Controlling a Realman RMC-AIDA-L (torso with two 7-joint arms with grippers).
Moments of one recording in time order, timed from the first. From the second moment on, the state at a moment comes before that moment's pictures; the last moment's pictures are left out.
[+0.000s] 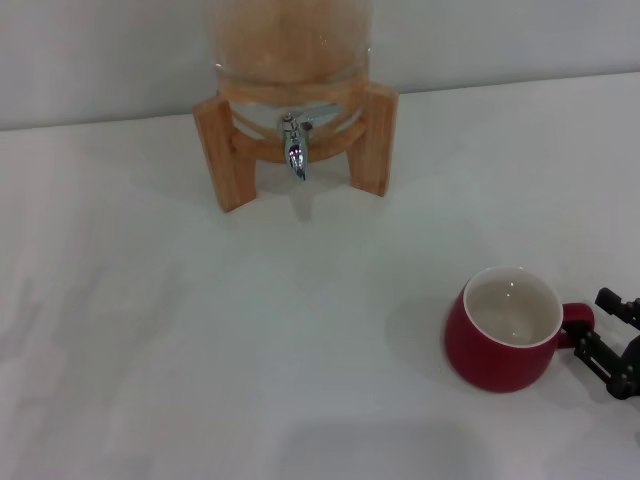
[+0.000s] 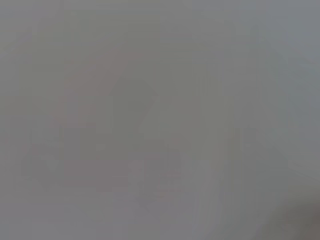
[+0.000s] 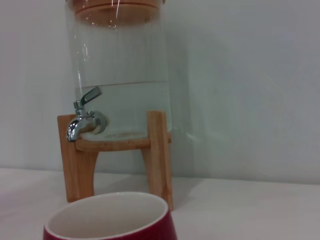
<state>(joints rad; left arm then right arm) -0.22 -2.09 2.00 0.14 -0.45 1.60 -0.34 0.13 2.01 -0.93 0.01 -1.02 -1.50 0.40</state>
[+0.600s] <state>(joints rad) -0.22 -2.09 2.00 0.14 -0.45 1.60 -0.34 0.14 2.01 -0.93 0.02 -1.03 -1.49 0.40</state>
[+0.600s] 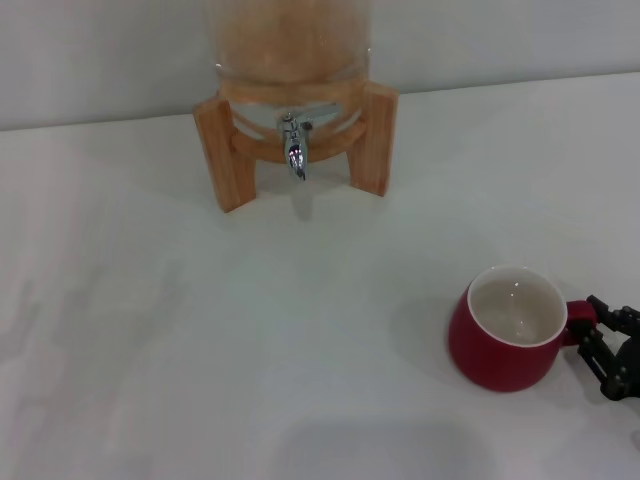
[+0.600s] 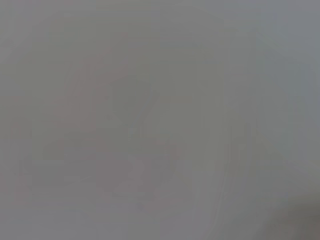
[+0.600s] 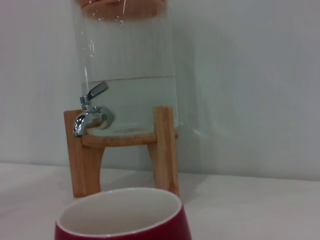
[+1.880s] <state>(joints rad) -0.22 -2.09 2.00 0.13 -0.45 1.60 -0.34 0.15 2.01 -0.96 0.02 -1.03 -1.55 0.41</state>
